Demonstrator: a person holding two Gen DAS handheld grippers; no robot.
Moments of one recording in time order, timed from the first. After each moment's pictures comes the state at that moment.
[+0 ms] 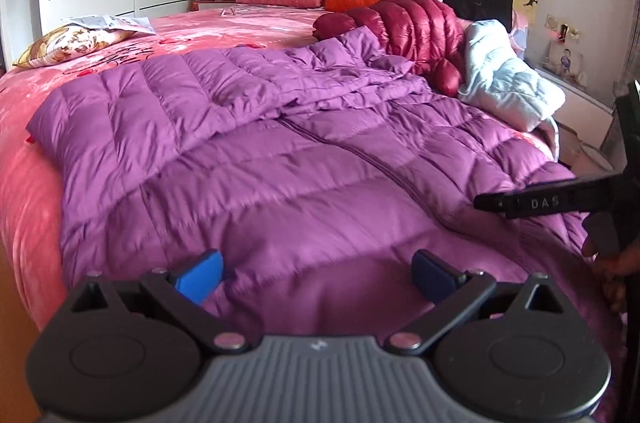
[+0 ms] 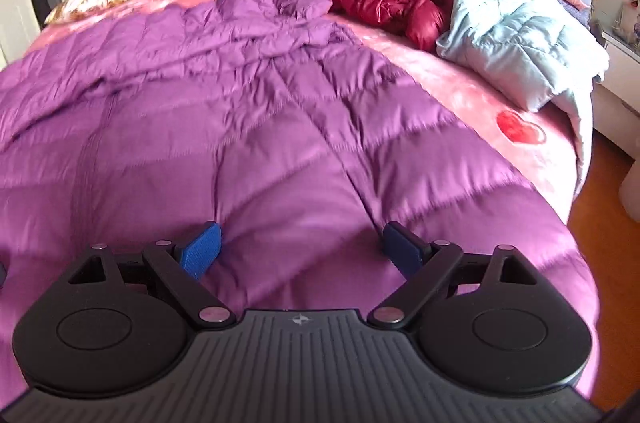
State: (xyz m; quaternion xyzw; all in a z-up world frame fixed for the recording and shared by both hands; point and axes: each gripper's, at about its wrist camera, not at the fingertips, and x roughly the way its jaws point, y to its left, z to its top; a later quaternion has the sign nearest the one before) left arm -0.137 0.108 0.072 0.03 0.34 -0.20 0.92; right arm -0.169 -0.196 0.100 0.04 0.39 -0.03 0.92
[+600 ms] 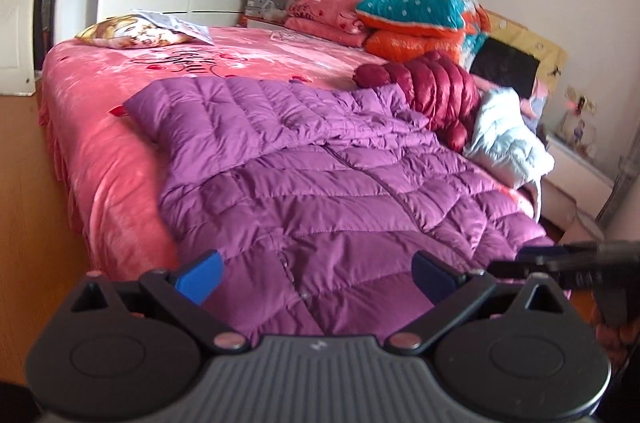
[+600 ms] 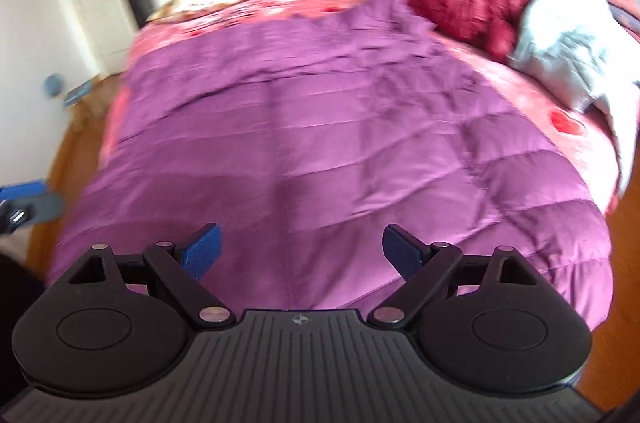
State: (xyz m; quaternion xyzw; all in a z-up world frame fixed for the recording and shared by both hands) left arm -0.225 0.173 0.126 -0.07 0.31 -0.14 0.94; right arm -0.296 -0.139 0.169 0.03 0.37 0.14 0.92
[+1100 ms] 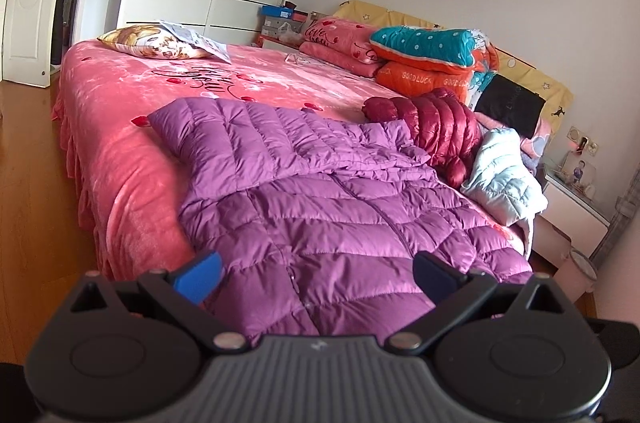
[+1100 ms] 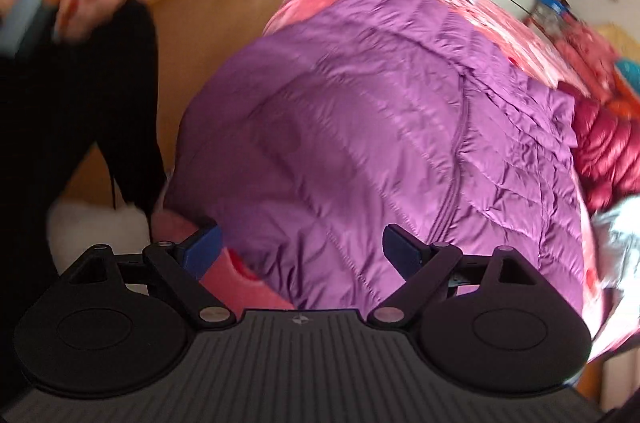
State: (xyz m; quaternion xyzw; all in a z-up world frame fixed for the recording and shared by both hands) left arm -0.243 0.187 0.141 -0.11 0.28 -0.13 0.95; right arm -0.398 -0.040 0.160 -0.31 0.36 0.30 0.83
